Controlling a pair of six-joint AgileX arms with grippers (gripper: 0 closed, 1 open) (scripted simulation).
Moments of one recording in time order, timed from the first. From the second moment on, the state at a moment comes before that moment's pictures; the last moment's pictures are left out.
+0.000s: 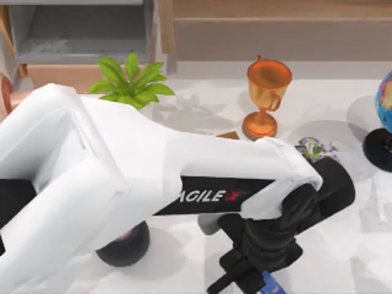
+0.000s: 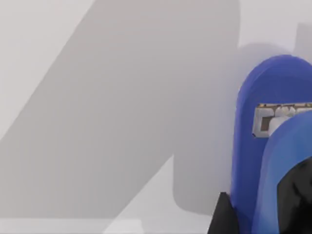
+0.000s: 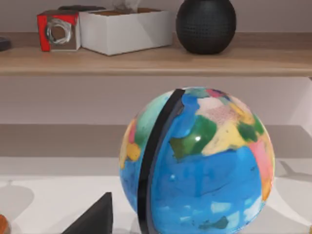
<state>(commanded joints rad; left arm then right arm) -1.09 2.16 1.48 -0.89 0.00 -1.72 0.00 0.00 0.00 0.00 0.00 0.00</state>
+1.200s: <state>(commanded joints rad) -1.06 2.10 1.57 -1.01 0.02 -1.66 0.00 0.00 0.00 0.00 0.00 0.00</state>
